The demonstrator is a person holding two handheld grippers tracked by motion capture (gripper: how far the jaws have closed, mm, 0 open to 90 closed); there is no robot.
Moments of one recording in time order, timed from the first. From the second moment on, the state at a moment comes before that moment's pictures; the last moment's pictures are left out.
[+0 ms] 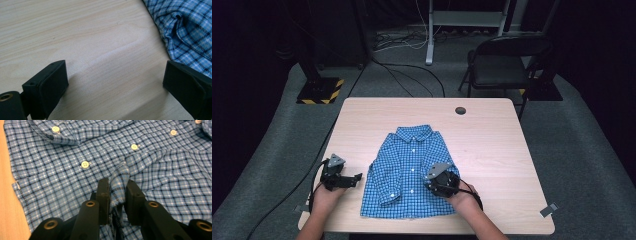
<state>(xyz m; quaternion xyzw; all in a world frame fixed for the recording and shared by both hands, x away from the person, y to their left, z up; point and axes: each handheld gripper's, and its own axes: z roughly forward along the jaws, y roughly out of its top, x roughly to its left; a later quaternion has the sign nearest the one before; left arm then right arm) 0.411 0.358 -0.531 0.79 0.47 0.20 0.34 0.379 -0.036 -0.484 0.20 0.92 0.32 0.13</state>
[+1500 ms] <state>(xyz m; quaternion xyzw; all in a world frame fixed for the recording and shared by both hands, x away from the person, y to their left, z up) 0.412 0.357 -0.531 0.79 0.47 0.20 0.34 0.364 -0.033 -0.489 0.21 0.91 0.35 0.09</state>
